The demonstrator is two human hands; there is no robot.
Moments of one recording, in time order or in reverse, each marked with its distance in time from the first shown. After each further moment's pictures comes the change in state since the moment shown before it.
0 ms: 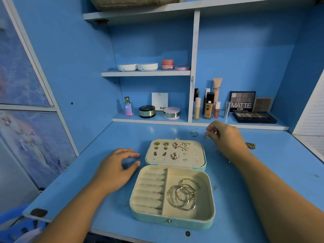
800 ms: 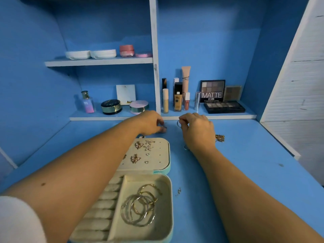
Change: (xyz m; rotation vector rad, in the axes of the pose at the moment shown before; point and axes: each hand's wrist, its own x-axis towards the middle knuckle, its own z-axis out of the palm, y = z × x) left_hand 0.179 0.142 0.088 0.320 -0.509 0.229; right_hand 0.016 0.019 0.015 -0.207 0.224 0.025
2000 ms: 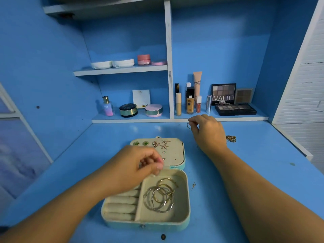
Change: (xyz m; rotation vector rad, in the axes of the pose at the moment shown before) left_hand -0.196 0.011 0.014 -0.457 0.176 0.150; right_hand -0.008 -0.001 -0.002 0.101 0.090 -0.128
